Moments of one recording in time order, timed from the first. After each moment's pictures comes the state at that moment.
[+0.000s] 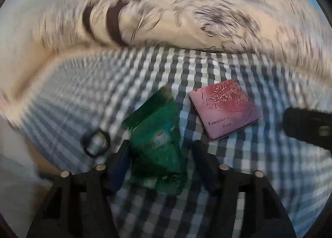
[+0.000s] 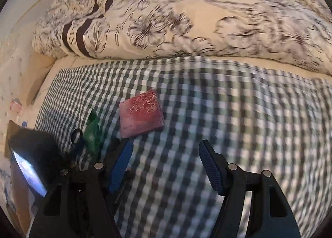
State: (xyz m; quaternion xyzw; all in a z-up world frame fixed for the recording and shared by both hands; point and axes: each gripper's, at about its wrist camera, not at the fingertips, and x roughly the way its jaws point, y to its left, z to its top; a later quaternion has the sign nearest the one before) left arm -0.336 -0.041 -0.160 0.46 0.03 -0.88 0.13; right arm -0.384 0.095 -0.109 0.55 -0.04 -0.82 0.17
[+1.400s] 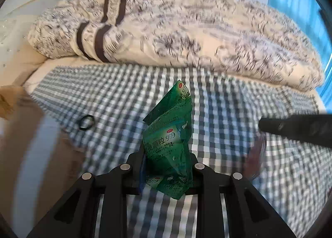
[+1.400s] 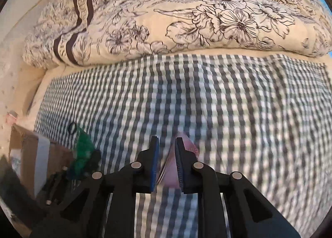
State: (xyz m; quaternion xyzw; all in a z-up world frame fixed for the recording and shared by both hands) left arm -0.257 0.022 -0.082 0.43 0.03 -0.90 0.07; right arm -0.325 0.157 -0.065 0.55 -0.06 -0.83 0.09
